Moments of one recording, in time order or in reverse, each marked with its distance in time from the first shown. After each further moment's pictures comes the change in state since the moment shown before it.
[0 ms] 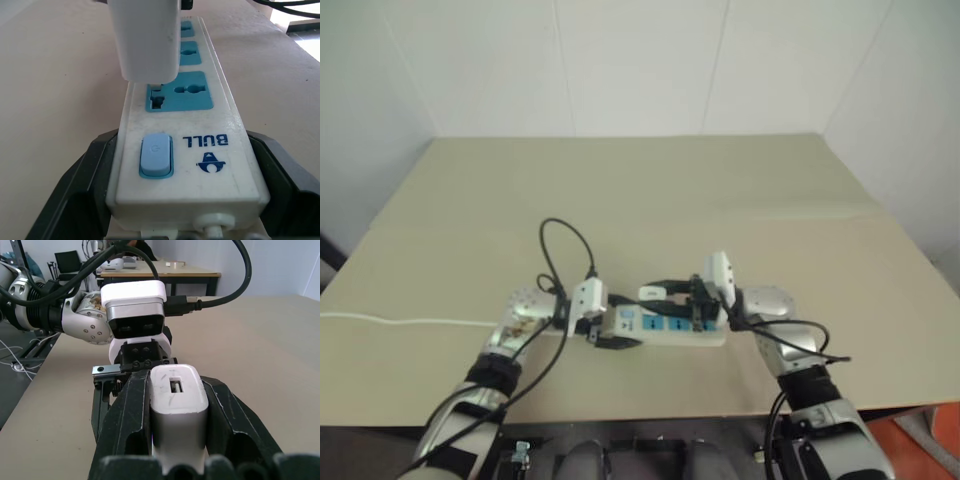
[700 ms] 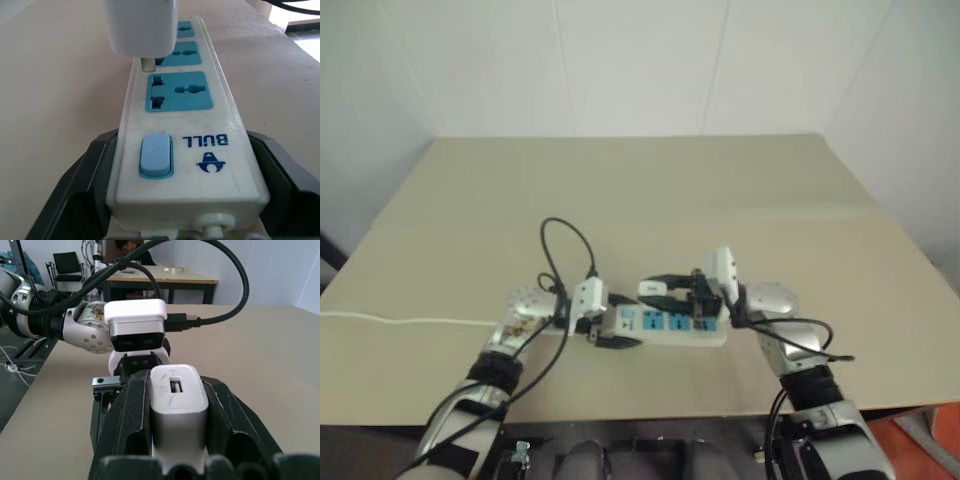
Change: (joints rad) left arm -0.014 -0.005 -0.001 0.027 0.000 -0.014 -0.005; right arm 0.007 0.001 -0.014 -0.055 0.000 0.020 -0.008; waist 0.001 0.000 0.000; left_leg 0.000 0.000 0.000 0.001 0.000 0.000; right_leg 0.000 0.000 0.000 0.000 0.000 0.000
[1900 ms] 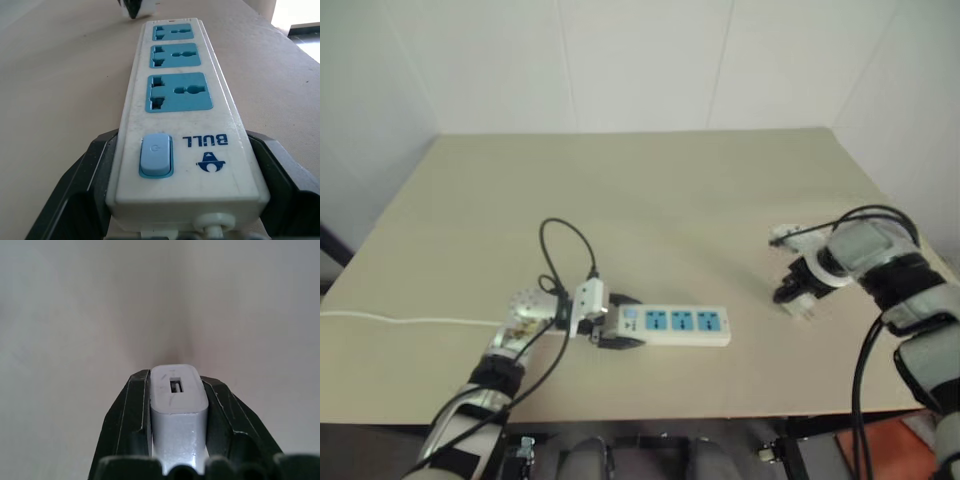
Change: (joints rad) left arm 0.017 -0.015 0.016 -0.023 0.000 -0.012 0.002; right arm -0.579 -0.531 0.384 0.290 -0.289 1.126 -0.084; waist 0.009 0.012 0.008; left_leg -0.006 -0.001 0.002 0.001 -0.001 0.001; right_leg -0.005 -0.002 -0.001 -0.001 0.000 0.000
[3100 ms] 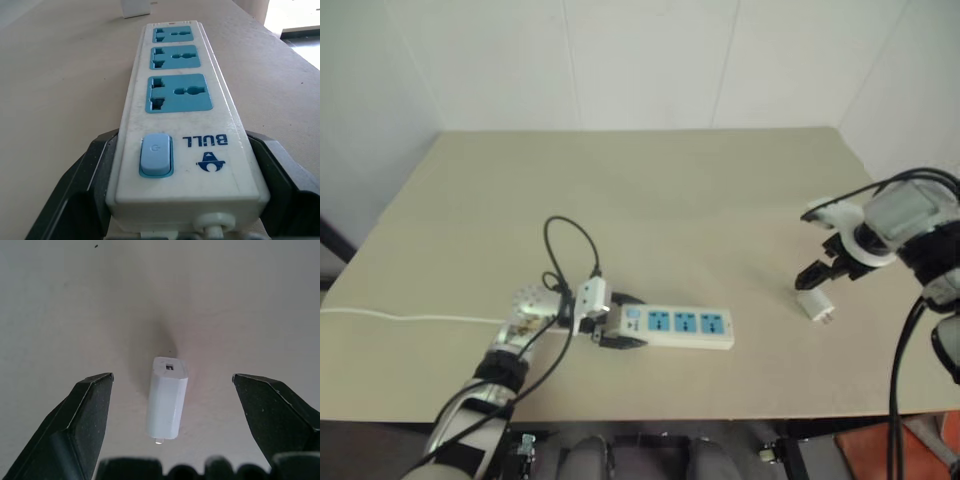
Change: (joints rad) left arm -0.017 -0.020 0.004 0.020 0.001 -0.011 -0.030; right arm -0.203 -0.125 0.346 0.125 0.083 0.156 0.056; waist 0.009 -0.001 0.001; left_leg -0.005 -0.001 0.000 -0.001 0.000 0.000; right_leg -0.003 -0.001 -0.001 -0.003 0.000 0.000
